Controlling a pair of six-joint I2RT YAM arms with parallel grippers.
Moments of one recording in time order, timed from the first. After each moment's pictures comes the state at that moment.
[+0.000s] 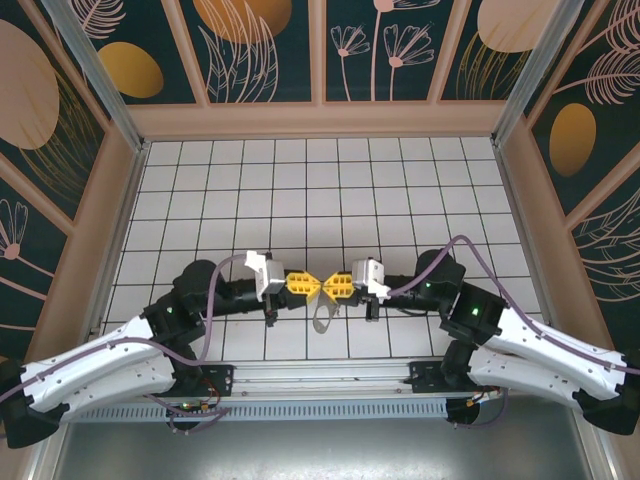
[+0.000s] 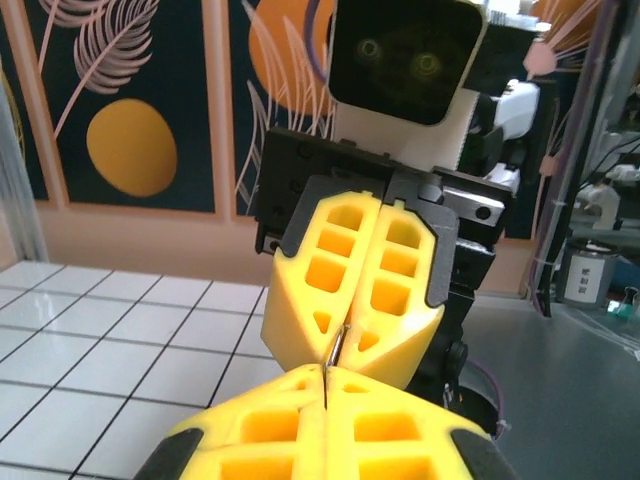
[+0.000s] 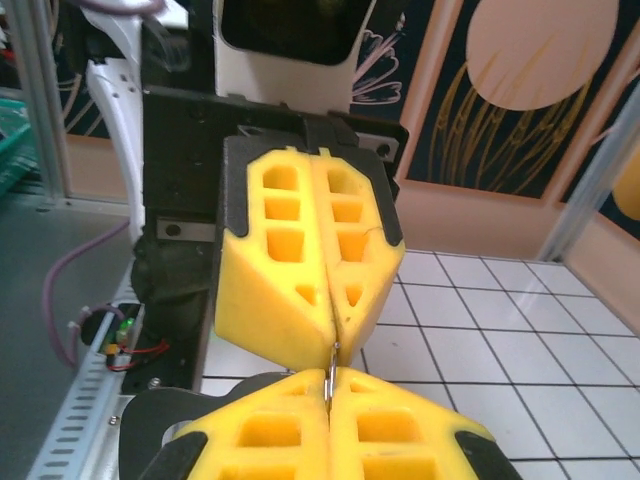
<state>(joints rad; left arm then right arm) -1.04 0.76 0.64 0.11 0.41 -0.05 1.08 0.75 0.73 -0.09 -0.39 -0.27</state>
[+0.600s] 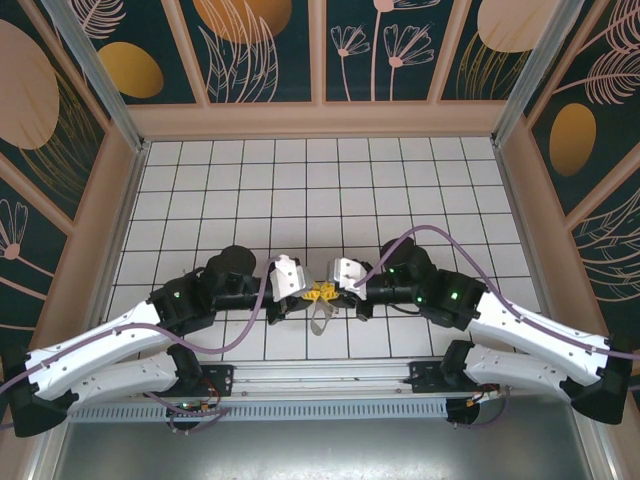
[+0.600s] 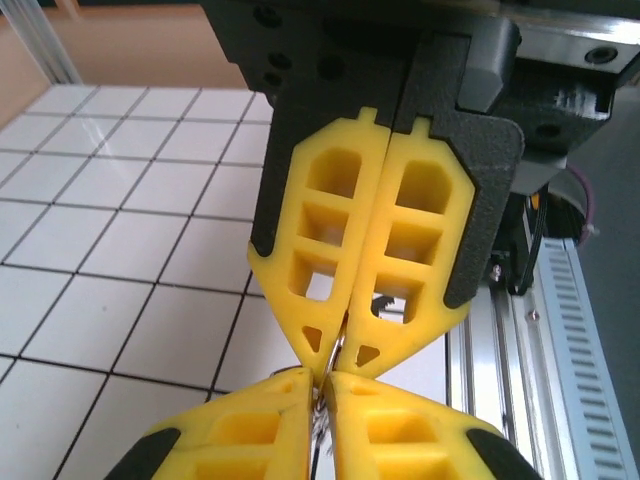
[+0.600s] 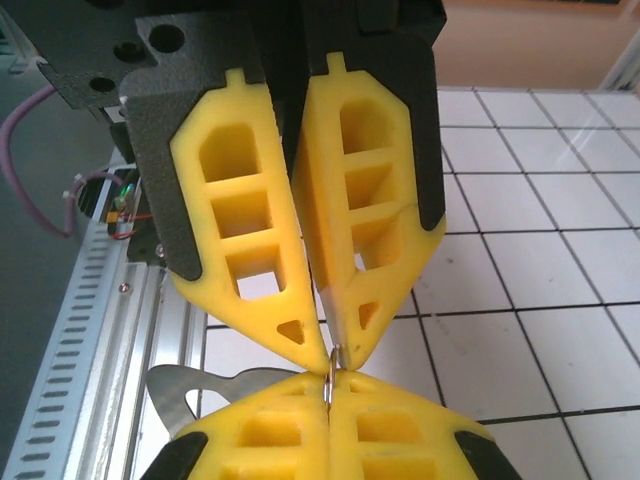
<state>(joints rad) -1.04 0.88 0.79 -0.34 0.31 0.18 1.05 0.90 0.80 -0.35 -0.38 -0.32</state>
